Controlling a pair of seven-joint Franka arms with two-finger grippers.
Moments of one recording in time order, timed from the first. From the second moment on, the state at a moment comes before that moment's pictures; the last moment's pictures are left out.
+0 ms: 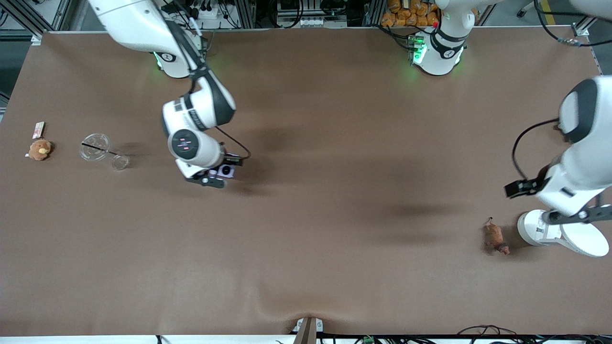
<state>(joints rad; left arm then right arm) 0.15 0.31 -0.21 -1.49 0.22 1.75 -0.15 0.39 0.36 -0.01 -2.10 0.12 2.19 0.49</state>
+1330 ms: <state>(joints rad) -0.07 -0.04 0.02 -1.53 0.04 1.41 0.16 -0.03 0.33 0.00 -2.32 0.09 2.34 -0.09</state>
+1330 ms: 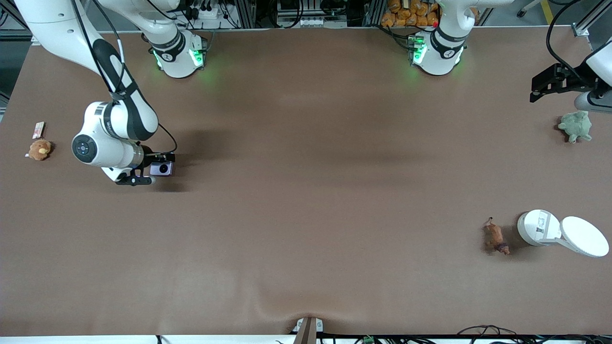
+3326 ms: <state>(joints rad) -0.08 -0.04 -0.01 -1.50 0.04 1.45 0.17 0.00 0.32 0.02 -1.72 0.10 1.76 -0.09</state>
